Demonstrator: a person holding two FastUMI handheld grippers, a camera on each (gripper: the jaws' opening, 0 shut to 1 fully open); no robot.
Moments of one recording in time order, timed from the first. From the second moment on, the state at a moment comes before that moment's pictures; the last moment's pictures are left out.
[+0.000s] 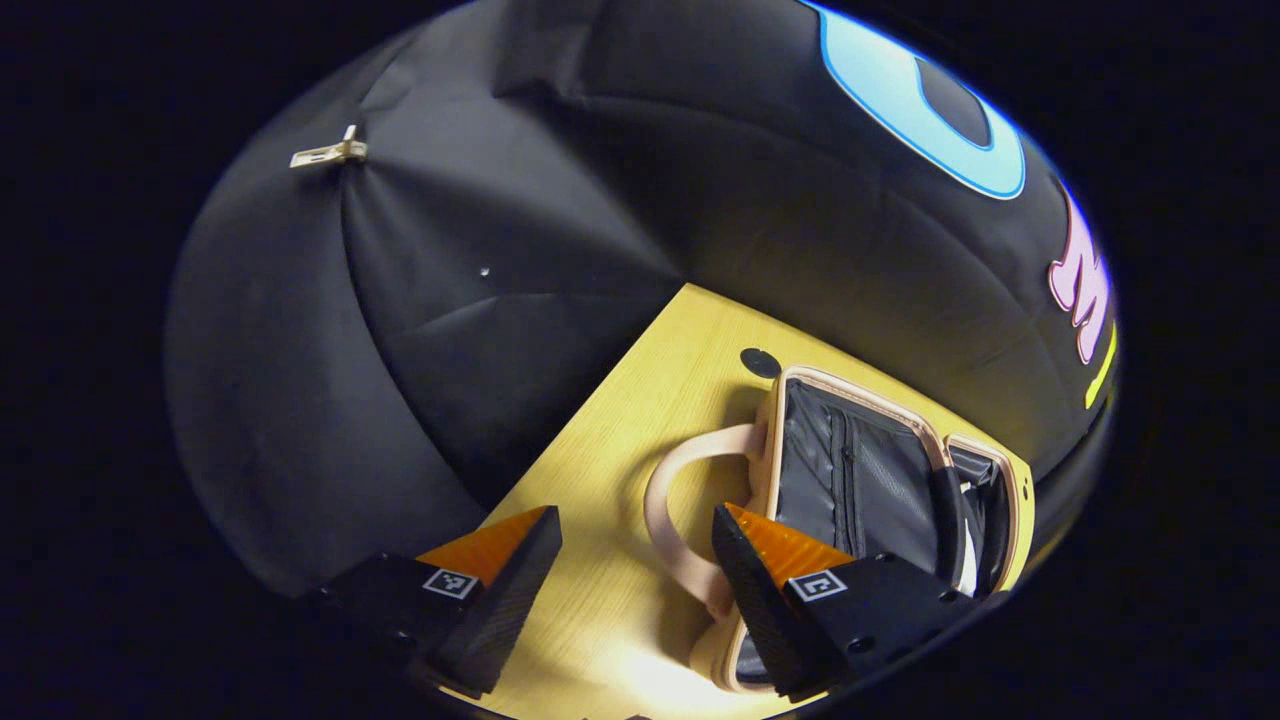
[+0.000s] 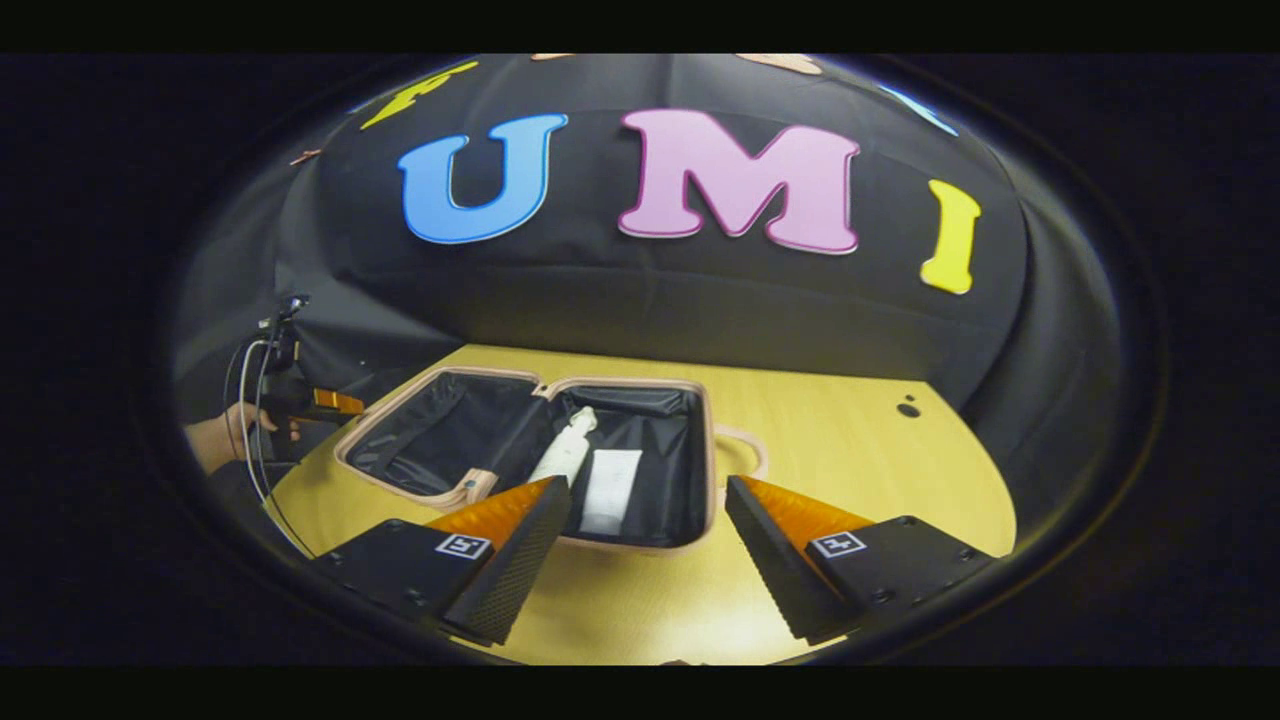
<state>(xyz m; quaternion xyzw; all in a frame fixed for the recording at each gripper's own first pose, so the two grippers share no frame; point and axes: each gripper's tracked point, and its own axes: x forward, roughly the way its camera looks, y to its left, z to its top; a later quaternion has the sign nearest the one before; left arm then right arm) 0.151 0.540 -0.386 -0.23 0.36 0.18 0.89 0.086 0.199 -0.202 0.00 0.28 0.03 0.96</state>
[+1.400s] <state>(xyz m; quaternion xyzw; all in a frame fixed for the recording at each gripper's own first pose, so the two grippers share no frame) 0.182 0.490 -0.267 -0.03 0.28 0.17 0.94 -0.032 0.063 -0.230 -0.09 0.31 -0.01 0.95</state>
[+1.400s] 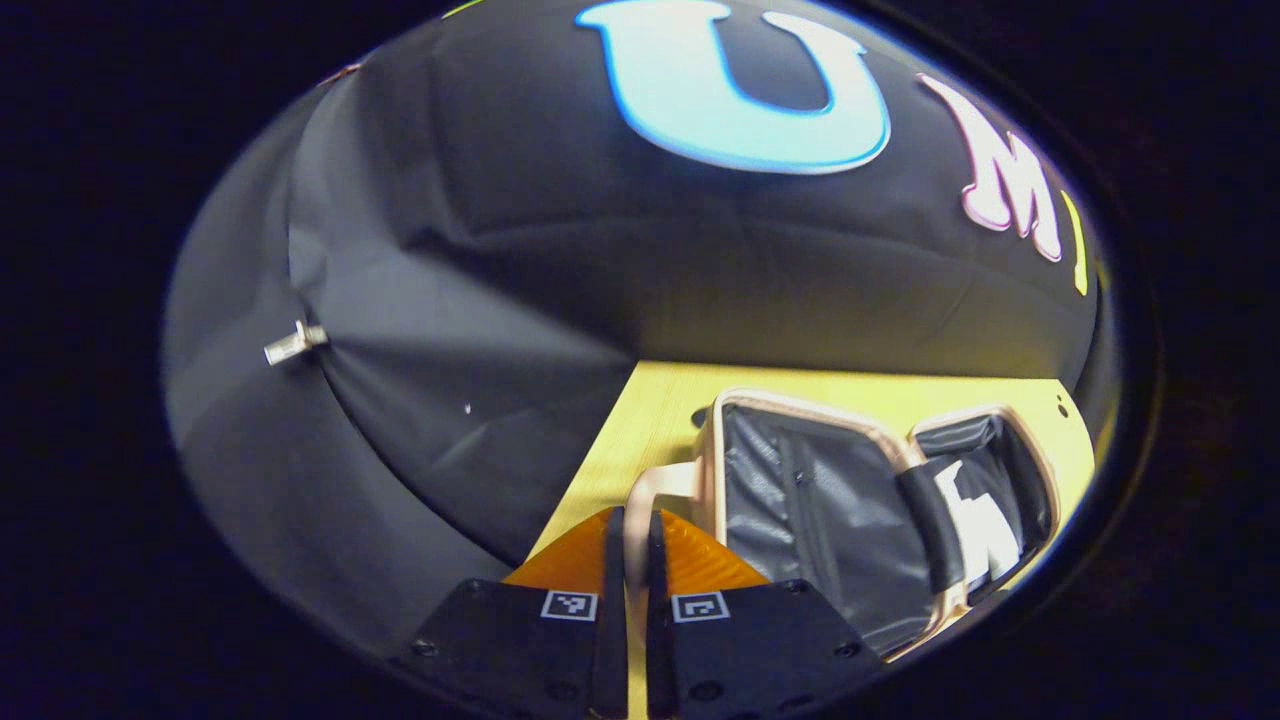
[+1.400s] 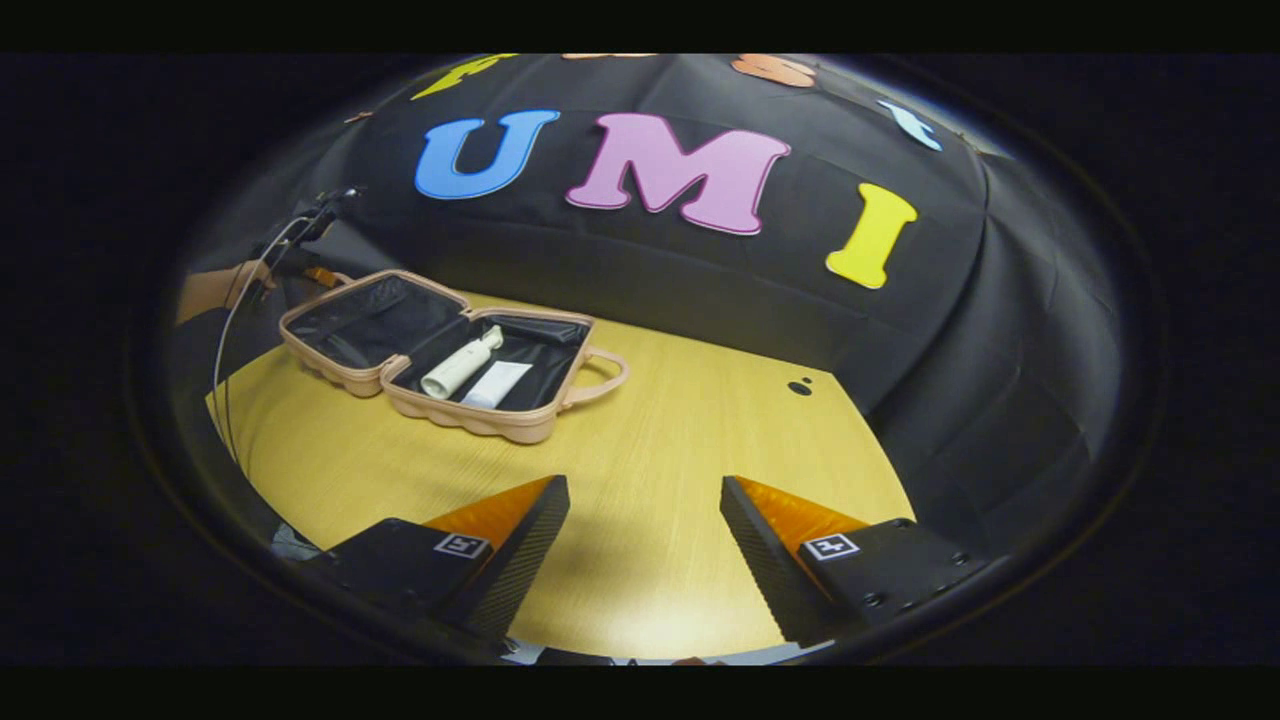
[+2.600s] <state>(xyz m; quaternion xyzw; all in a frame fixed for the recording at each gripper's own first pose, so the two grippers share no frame) 0.281 -0.007 -0.238 -0.11 0.26 -0.06 0.96 0.029 -0.077 -0.187 -0.01 0.25 0.01 0.97</state>
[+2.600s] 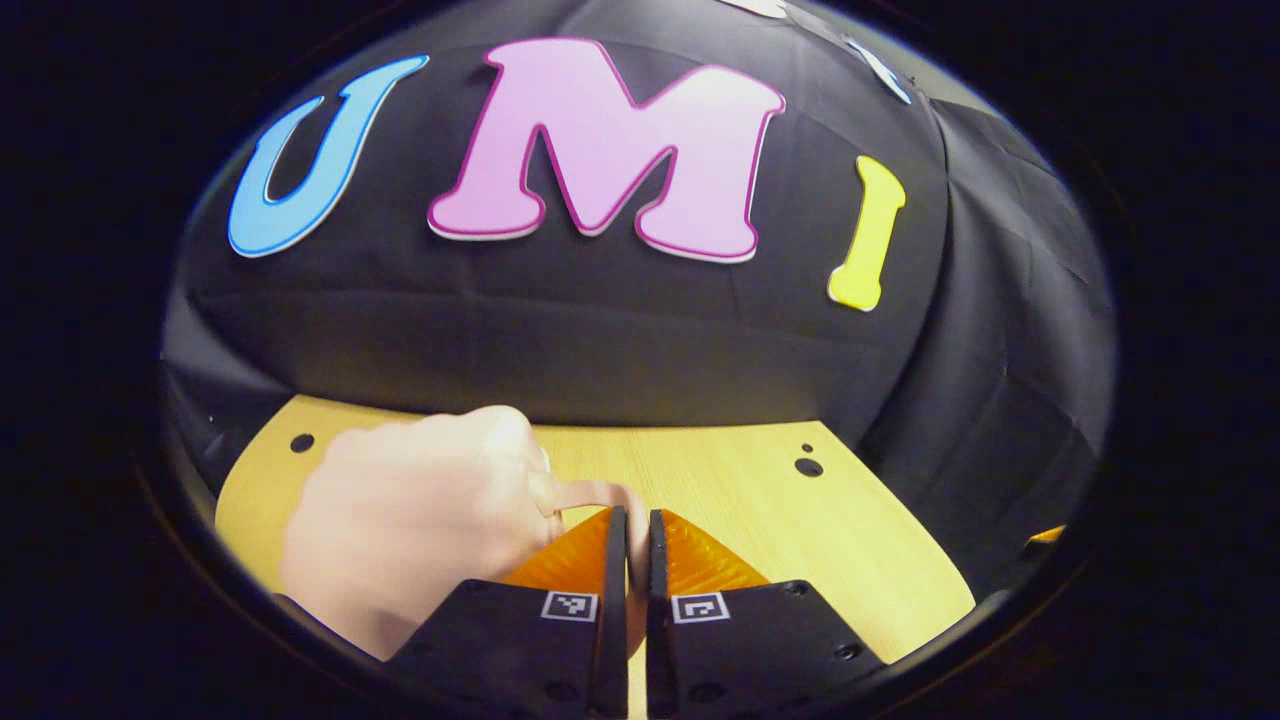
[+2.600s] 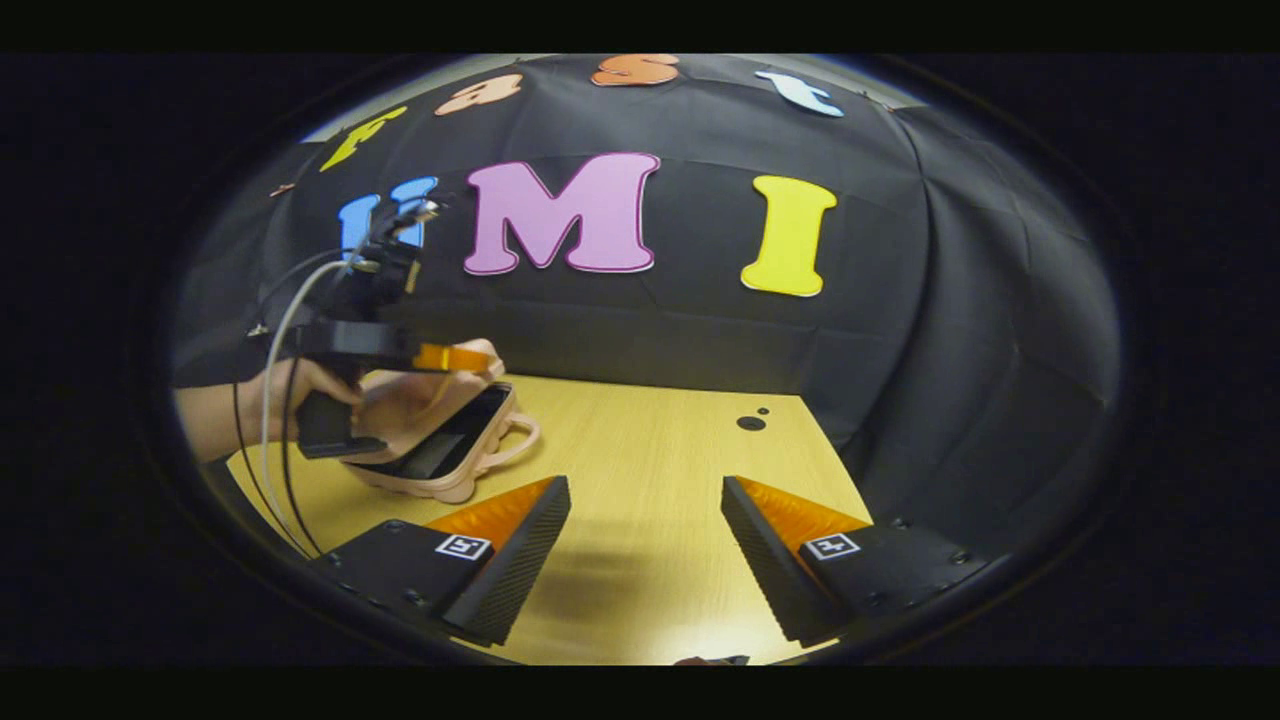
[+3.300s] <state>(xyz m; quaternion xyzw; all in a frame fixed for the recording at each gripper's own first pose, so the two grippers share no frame) 0.186 0.012 -0.090 -0.07 0.13 -0.03 0.99 0.023 -0.077 -0.100 0.02 0.14 -0.01 0.99</state>
